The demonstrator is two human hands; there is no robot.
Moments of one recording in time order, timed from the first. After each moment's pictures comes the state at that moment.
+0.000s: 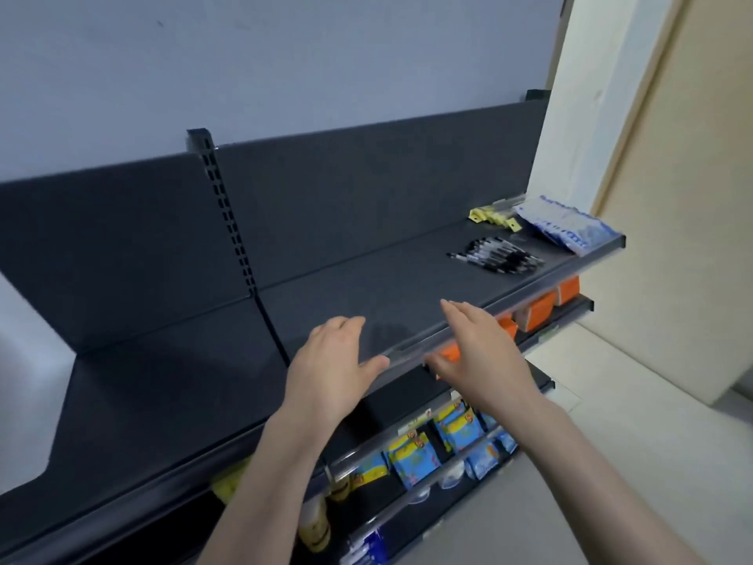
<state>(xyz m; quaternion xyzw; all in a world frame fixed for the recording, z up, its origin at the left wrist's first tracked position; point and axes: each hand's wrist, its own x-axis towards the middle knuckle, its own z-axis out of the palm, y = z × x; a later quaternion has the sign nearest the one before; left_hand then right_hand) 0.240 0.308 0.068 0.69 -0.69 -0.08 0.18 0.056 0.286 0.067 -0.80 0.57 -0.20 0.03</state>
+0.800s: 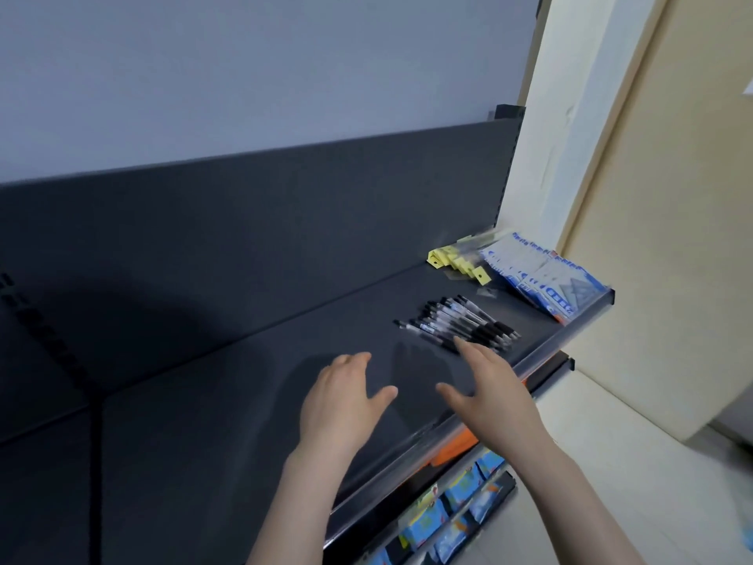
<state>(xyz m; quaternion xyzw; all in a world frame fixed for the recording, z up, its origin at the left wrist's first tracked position) 0.135 0.070 0.025 0.69 -0.68 -0.17 0.20 -0.048 0.067 0.033 -0.73 0.64 -0.21 0.11</state>
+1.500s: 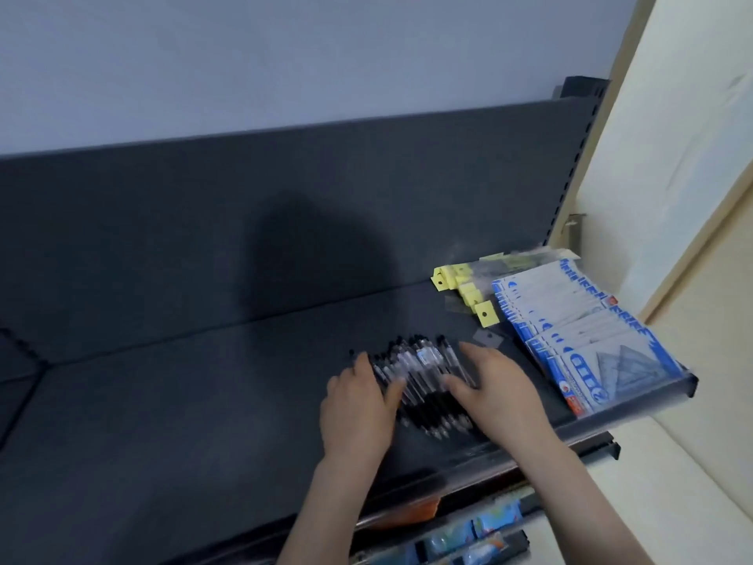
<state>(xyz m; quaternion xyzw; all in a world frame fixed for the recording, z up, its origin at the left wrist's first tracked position) -0.016 -0.057 -0.014 0.83 -0.51 -0.14 0.18 -0.170 -0.118 0.008 -0.78 0.57 -0.17 0.19</state>
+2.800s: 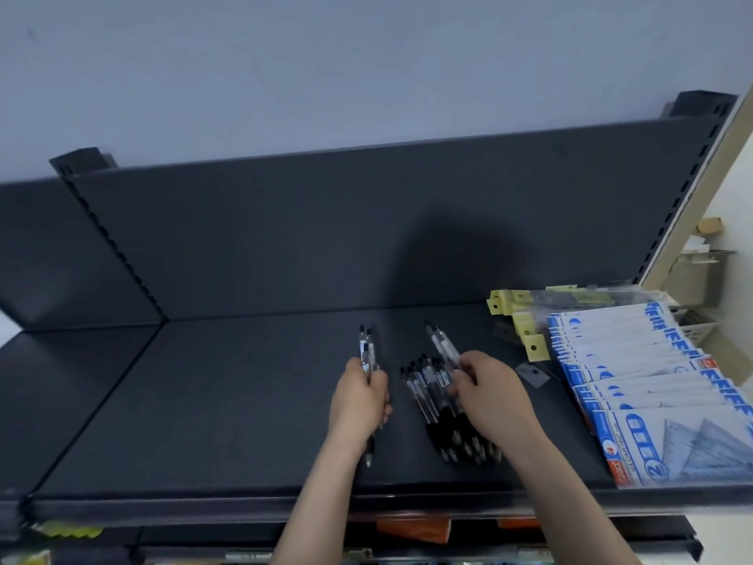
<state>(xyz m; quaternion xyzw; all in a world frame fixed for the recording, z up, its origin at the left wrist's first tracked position) -0.015 -0.065 -0.009 0.80 -0.25 -0.26 0.48 -0.155 -0.151 0.011 -0.81 0.44 -0.19 0.33</state>
